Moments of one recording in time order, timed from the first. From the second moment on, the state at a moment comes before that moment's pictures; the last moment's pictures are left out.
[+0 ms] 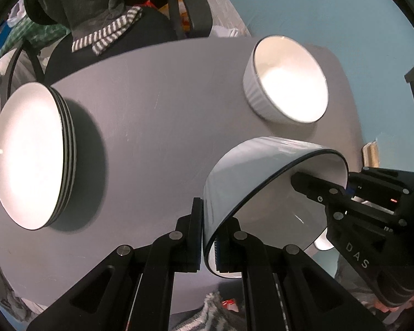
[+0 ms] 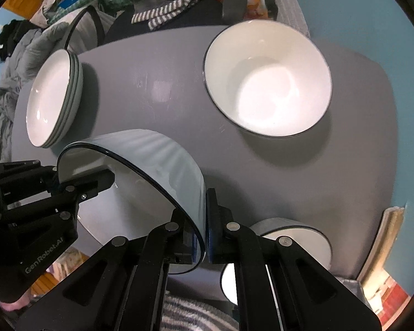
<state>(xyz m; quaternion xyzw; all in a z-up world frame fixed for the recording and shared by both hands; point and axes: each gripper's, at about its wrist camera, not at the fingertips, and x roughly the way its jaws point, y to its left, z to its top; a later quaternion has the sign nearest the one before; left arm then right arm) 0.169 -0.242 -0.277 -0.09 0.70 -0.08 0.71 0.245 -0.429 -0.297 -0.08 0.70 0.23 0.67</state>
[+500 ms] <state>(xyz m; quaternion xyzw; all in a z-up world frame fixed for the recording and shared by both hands) 0.215 -0.268 -0.236 -0.06 0.67 -0.10 0.73 0.281 -0.445 -0.267 -0.06 0.69 0.21 0.69</state>
